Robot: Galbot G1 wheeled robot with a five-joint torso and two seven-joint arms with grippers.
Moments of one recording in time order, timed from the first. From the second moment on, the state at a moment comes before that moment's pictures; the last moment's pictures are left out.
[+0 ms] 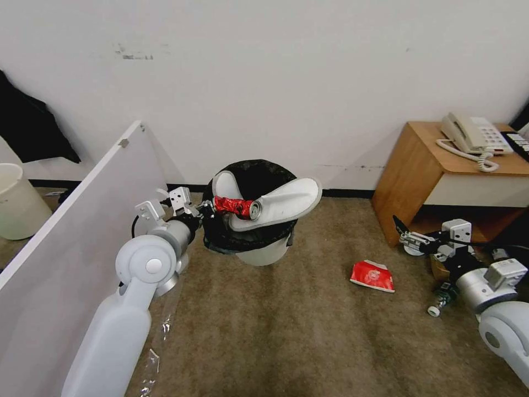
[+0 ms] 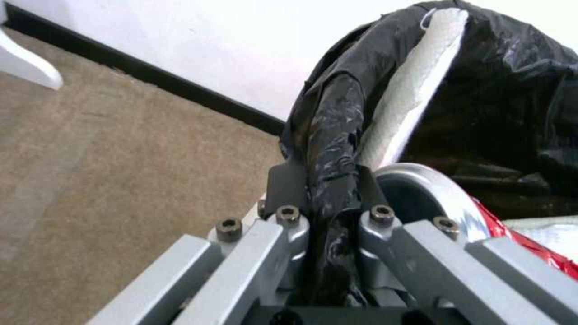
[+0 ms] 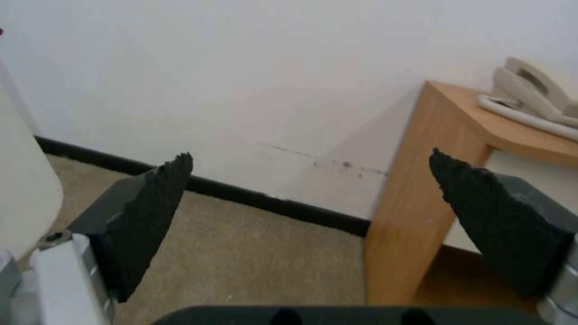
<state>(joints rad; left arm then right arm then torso) 0.91 -1.21 -0.35 -2.04 -1.15 0.61 -0.60 -1.54 0.74 0.75 2.01 0.66 0.01 0.04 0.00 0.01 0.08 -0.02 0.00</state>
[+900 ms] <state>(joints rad) 0.90 -1.22 -0.34 -2.02 -1.15 0.61 -0.59 -1.51 0.75 0.72 1.99 0.66 0.02 0.04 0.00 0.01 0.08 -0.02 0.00</state>
